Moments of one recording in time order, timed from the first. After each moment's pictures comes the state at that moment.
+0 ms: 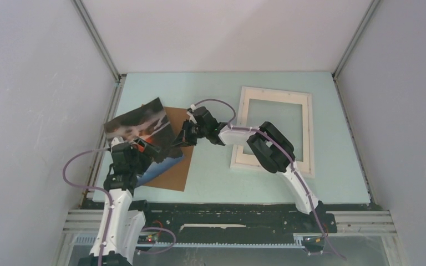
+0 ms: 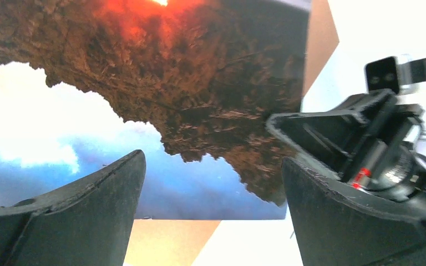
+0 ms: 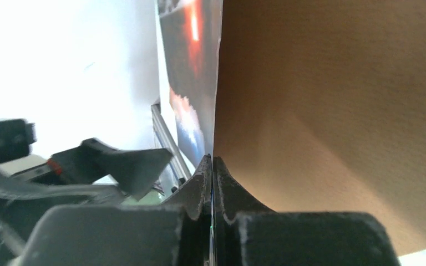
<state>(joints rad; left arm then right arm) 0.13 0.65 0.37 -0.40 0.09 -0.84 0.83 2.36 1.65 0.24 -0.56 1.12</state>
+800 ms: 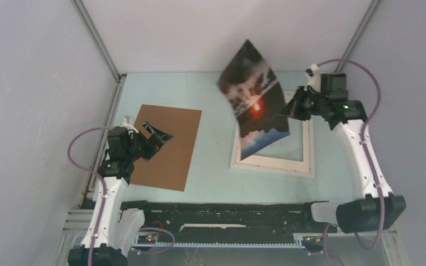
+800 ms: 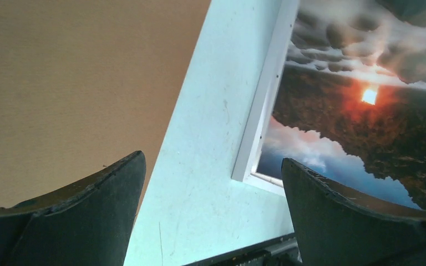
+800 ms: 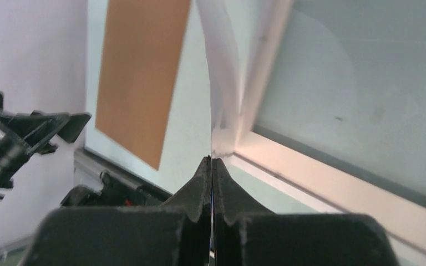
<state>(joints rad) 0.09 0.74 0.62 -0.46 0.40 -0.76 0.14 1.33 1.40 -0.78 -0.53 0.42</state>
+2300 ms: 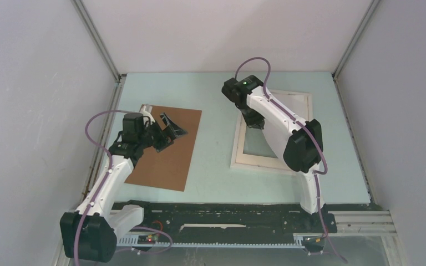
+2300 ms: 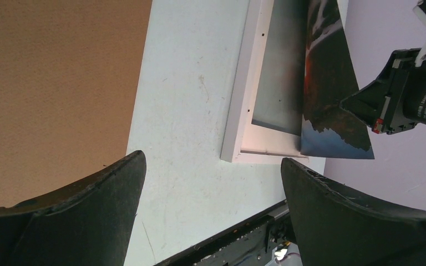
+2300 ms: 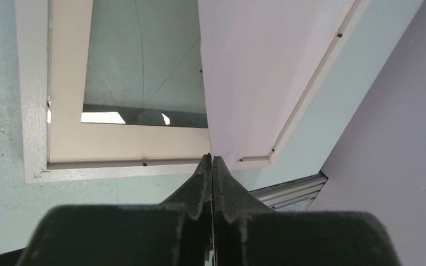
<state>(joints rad) -0.11 1.01 0.74 -0.38 0.44 -0.72 0.64 2.10 2.08 -1.53 0.50 0.36</state>
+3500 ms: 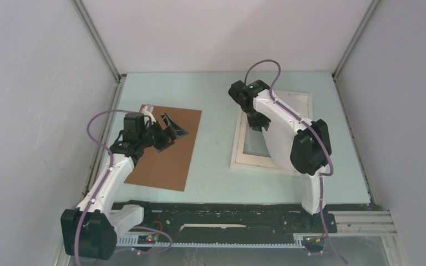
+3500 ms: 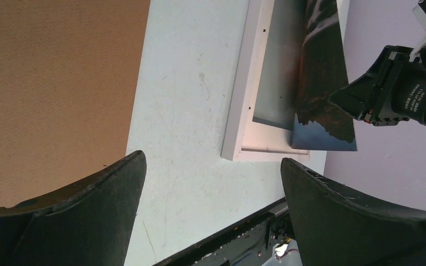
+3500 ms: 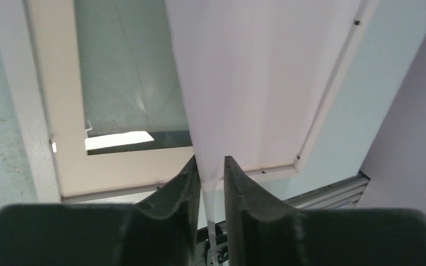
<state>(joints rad) -0.11 1.04 0.74 -0.37 0.46 -0.71 0.59 2.02 1.88 -1.37 0.52 0.49</state>
